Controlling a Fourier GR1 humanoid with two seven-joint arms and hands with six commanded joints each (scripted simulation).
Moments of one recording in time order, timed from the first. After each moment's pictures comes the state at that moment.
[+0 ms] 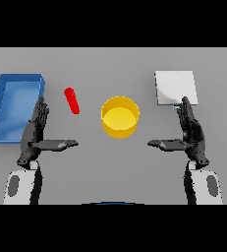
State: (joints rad) left arm 0.00 0.00 0.00 -1.57 0.00 0.00 0.00; right arm 0.00 0.00 0.00 -1.57 0.00 0.00 0.00
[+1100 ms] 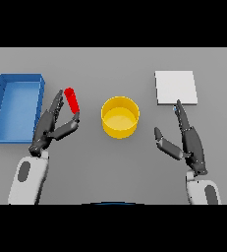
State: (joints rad) left arm -0.14 0.04 -0.08 -1.46 -0.14 -0.01 0.05; right arm 0.10 -0.05 0.13 -1.71 0.21 -0.02 -0.10
